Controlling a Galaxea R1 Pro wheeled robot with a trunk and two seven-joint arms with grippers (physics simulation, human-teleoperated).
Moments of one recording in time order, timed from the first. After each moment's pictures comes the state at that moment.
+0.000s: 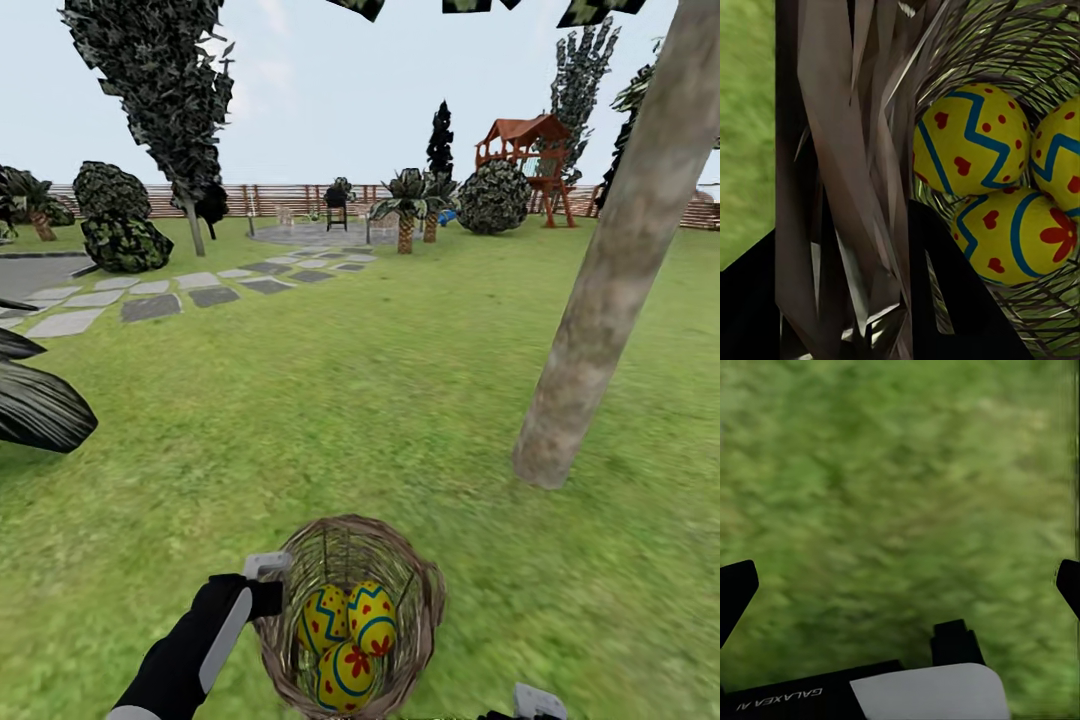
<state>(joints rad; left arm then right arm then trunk) -0.42 -0.03 -0.13 -0.95 0.28 0.74 0.21 -0.42 -0.02 -0.29 -0.23 0.03 0.22 0.03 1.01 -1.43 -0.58</state>
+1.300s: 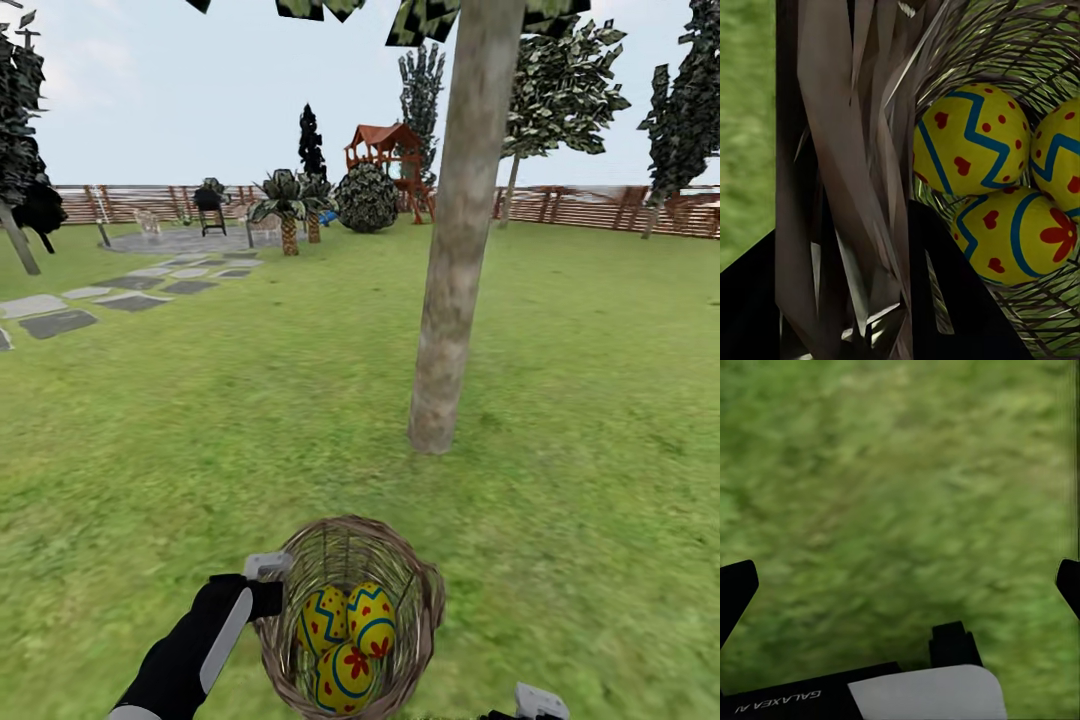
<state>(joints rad) -0.42 -0.03 -0.13 -0.95 0.27 0.75 0.21 -0.42 -0.03 -0.29 -0.23 0.02 0.22 0.03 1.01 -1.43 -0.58</state>
